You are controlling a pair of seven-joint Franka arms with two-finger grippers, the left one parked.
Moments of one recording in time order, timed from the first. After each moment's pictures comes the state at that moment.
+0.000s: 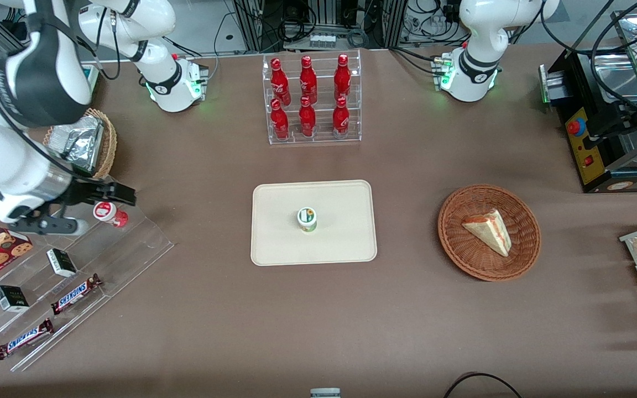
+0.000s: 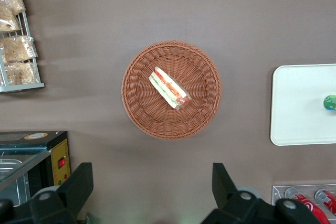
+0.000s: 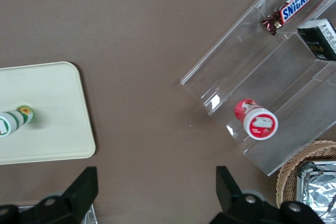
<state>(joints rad) 0.12 0.10 -0.03 -1.64 0.06 1.63 0.19</state>
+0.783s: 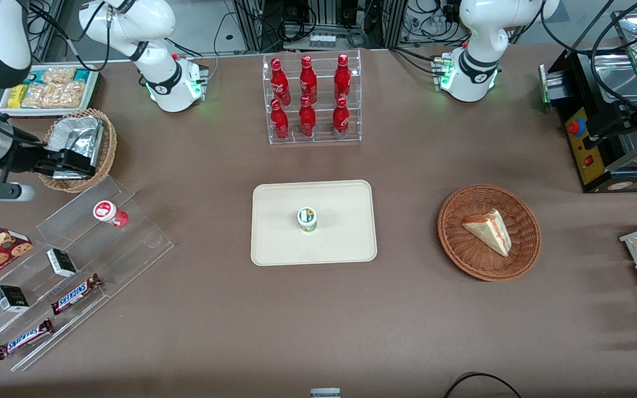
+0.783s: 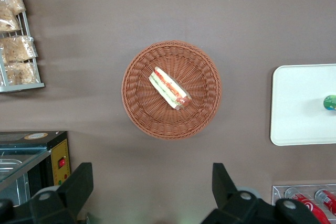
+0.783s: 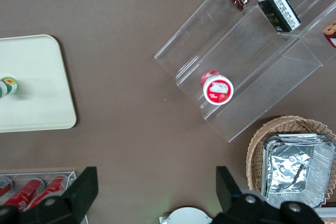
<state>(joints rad) 0.00 -0.03 -0.03 -1.70 0.05 1.51 0.06</state>
